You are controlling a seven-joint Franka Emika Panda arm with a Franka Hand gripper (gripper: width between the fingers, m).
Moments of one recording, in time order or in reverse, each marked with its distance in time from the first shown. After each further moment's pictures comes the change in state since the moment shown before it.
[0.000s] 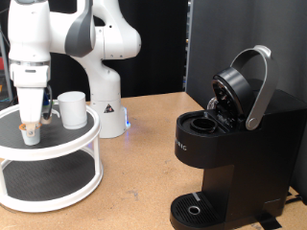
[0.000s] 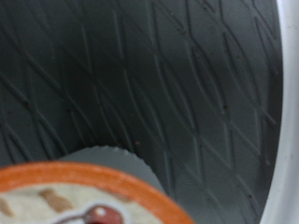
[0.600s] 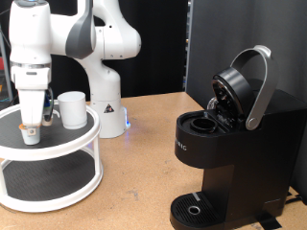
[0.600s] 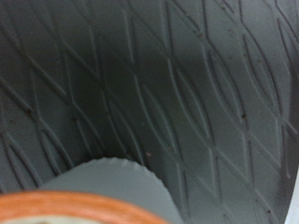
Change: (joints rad) arm -0.003 0.006 0.000 -0.010 -0.002 0.011 0.000
